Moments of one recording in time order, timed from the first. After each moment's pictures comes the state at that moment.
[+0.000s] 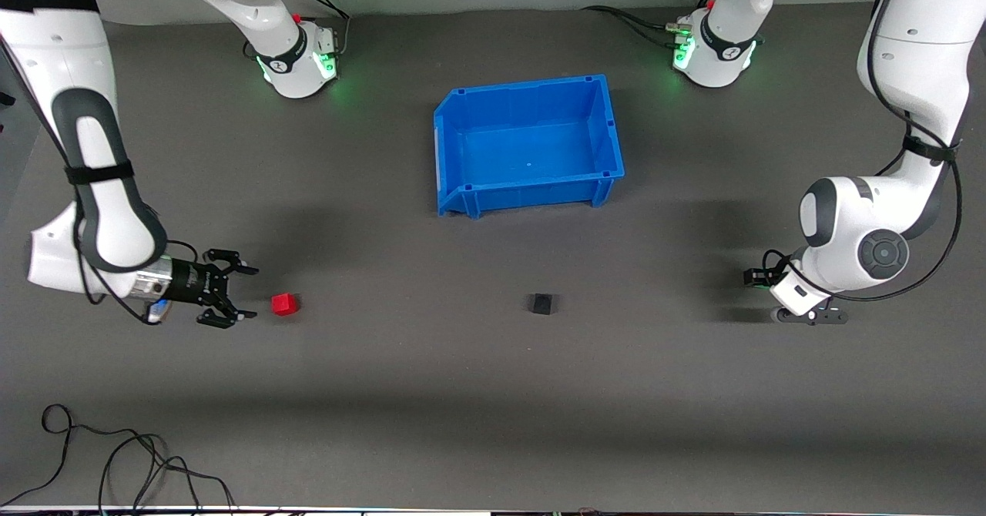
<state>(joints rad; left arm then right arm) 0.14 0.54 -0.10 -1.98 0.09 2.38 0.01 -0.10 0.54 -0.07 -1.90 0.73 2.18 0.77</state>
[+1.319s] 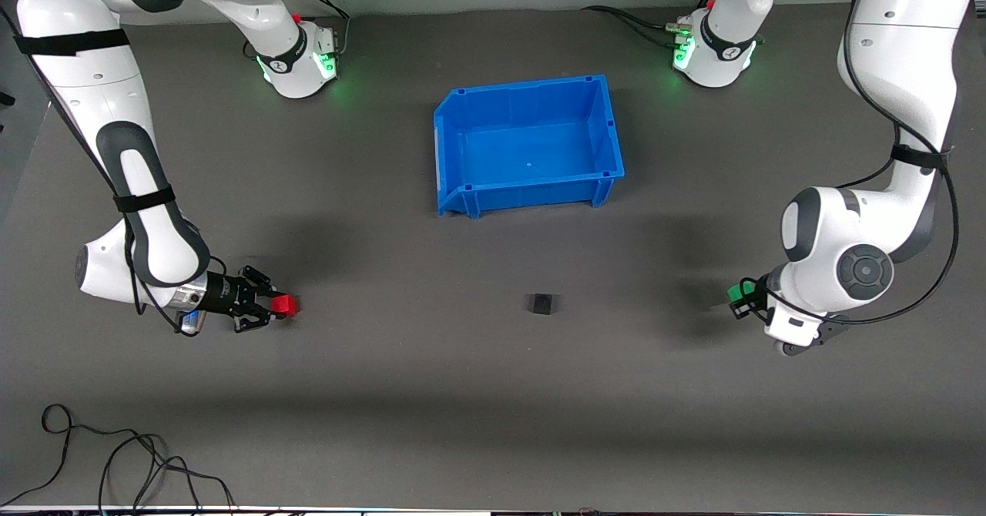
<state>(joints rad) 0.00 0.54 -0.12 -1.78 0.06 2.23 -0.66 -0.05 0.62 -0.06 -1.88 0.78 2.28 0.71</state>
